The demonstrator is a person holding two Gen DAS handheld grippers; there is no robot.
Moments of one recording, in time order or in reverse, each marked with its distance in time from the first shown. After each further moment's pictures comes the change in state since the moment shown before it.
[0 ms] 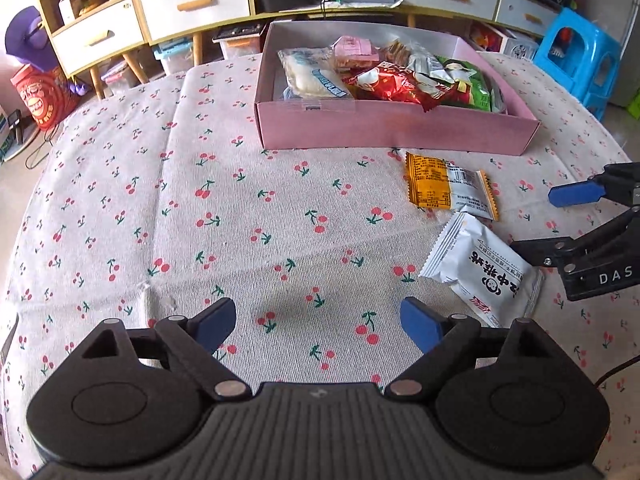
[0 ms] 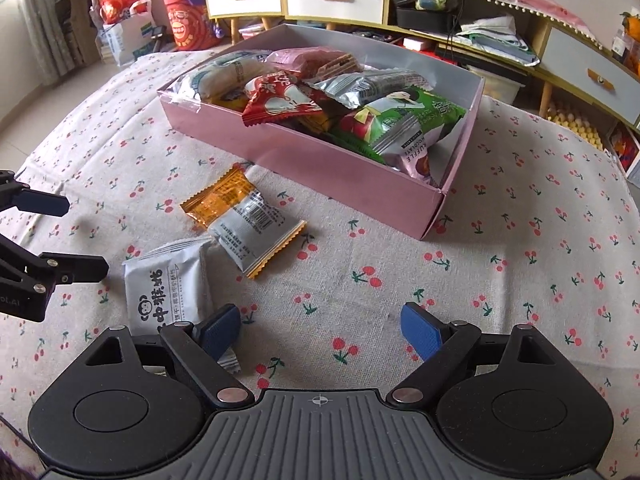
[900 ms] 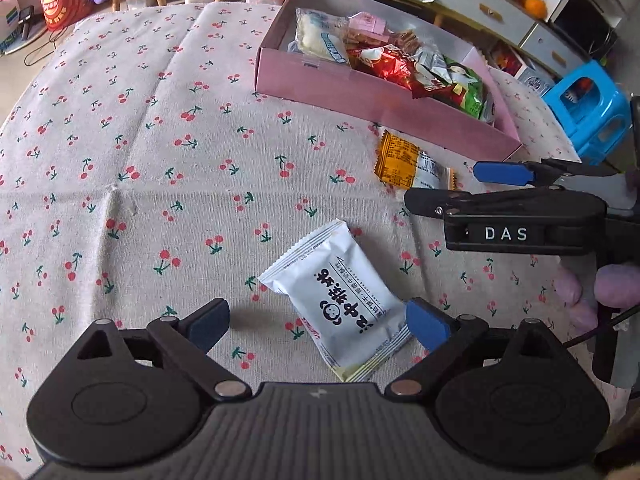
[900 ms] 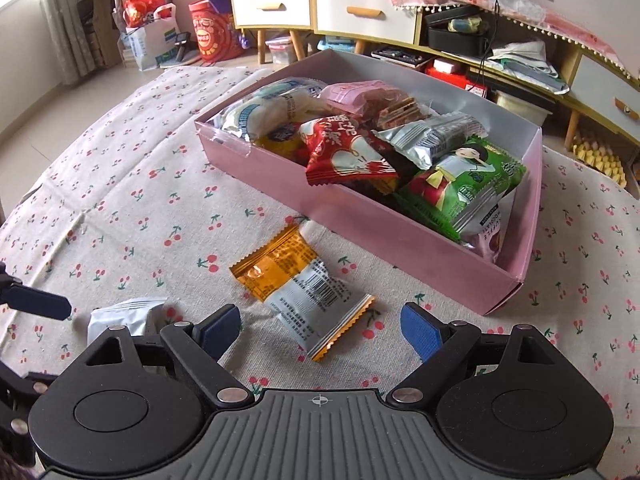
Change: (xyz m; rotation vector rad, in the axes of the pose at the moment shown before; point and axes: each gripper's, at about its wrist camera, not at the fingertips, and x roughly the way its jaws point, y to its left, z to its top) left arm -0.002 -0.015 -0.005 -0.253 0.109 -0.103; right arm 0.018 0.017 0.041 -0.023 -0.048 0.041
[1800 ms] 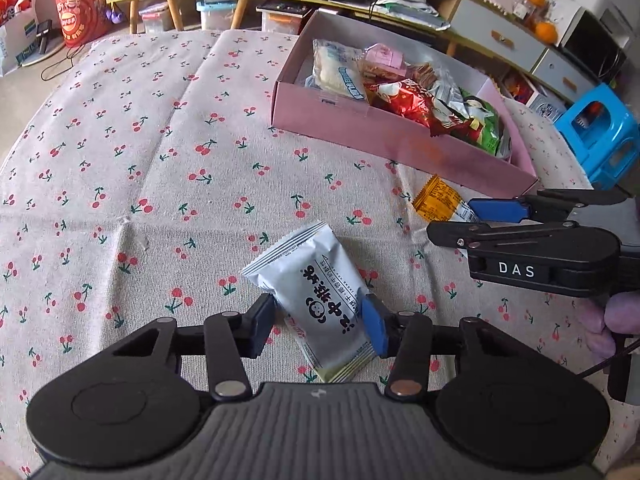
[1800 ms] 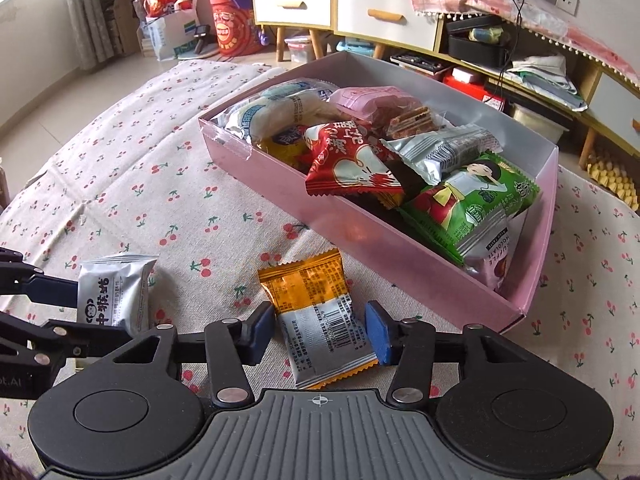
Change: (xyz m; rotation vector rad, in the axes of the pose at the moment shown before) left arm 0.000 0.007 0.012 -0.010 -0.099 0.031; right arm 0.003 0.000 0.002 -0.063 0.019 0.018
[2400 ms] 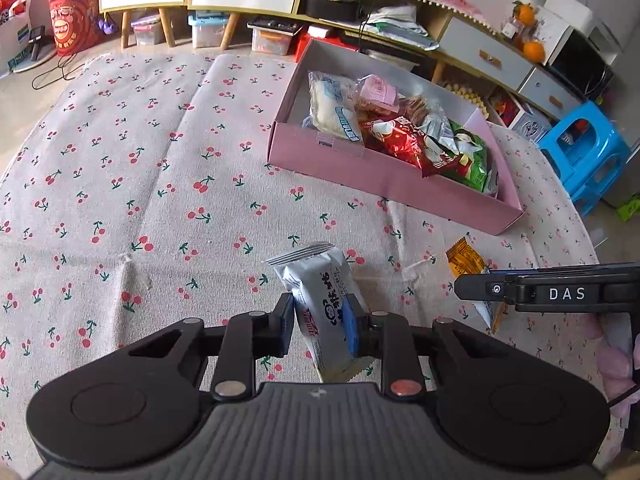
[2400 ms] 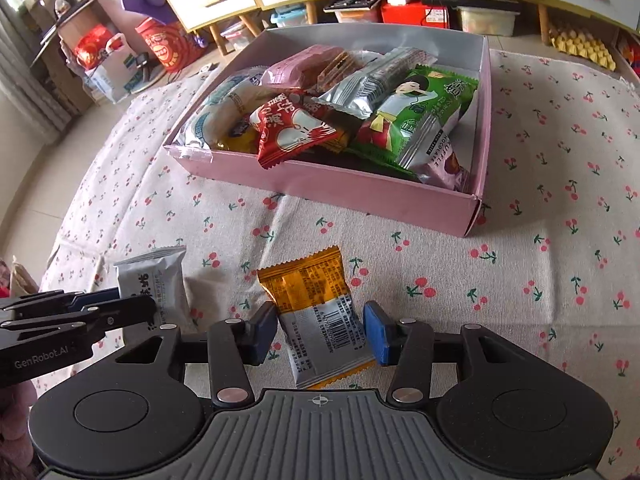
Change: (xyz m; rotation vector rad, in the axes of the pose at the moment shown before) left arm -0.009 0.007 0.018 -0.008 -0.048 -0.059; right arm -0.027 -0.032 -0.009 0.380 0.106 0.084
